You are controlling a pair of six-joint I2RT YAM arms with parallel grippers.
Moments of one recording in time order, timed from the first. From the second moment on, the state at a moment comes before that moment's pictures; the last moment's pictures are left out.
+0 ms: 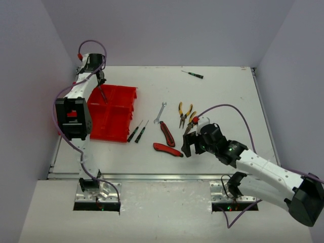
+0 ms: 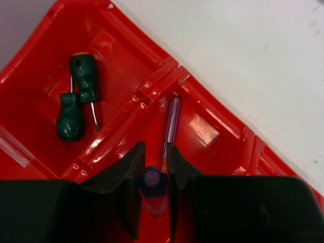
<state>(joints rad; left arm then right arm) 0.07 2.06 1.77 -0.54 -0.46 -0.44 0.75 0.92 0.49 -0.28 0.07 0.33</state>
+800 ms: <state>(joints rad) -0.05 1.46 1.60 -0.56 -0.24 -0.42 0.75 1.06 0.53 -0.30 0.09 0.37</state>
